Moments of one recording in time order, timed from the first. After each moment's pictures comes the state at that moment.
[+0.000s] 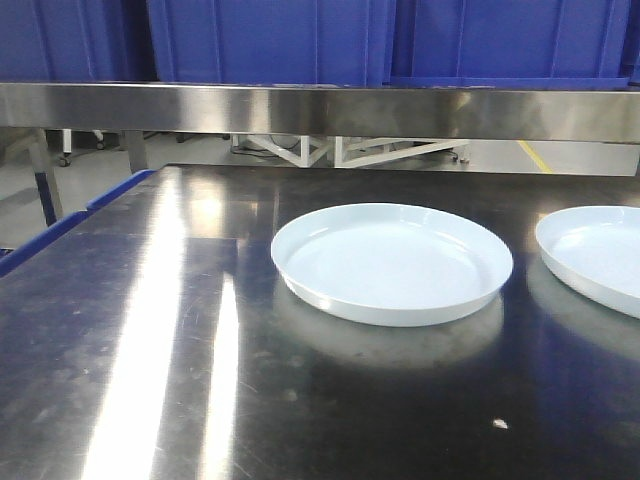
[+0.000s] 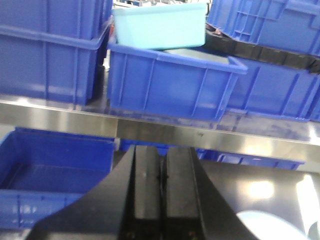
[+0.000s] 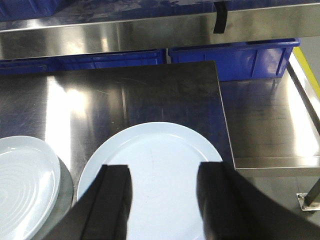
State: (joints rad) left arm -0.21 0.55 -0.69 -0.27 0.30 0.03; right arm -0.02 0.66 -0.54 -0.07 0.35 0.25
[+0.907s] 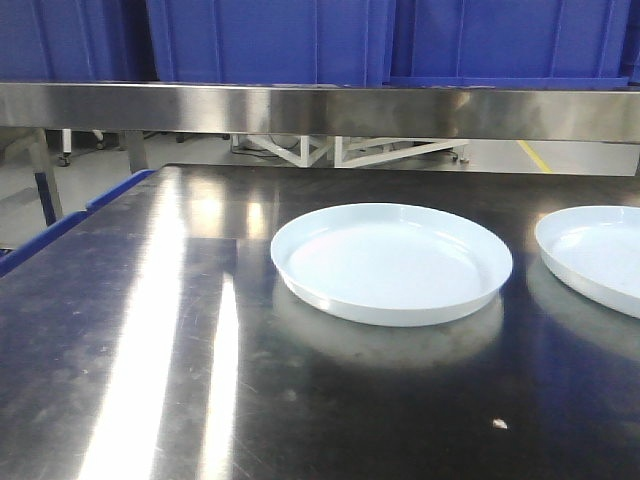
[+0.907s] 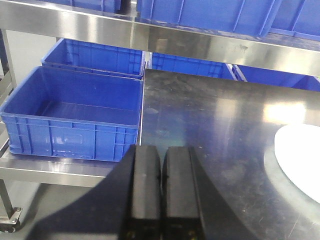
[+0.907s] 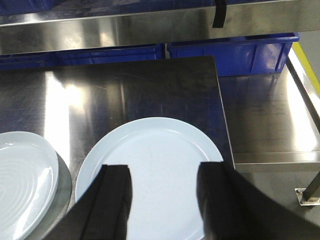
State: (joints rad) left arm -0.21 0.40 -0.26 -0.22 0.16 0.03; right arm -0.02 0.66 -0.54 -0.07 0.37 0.25
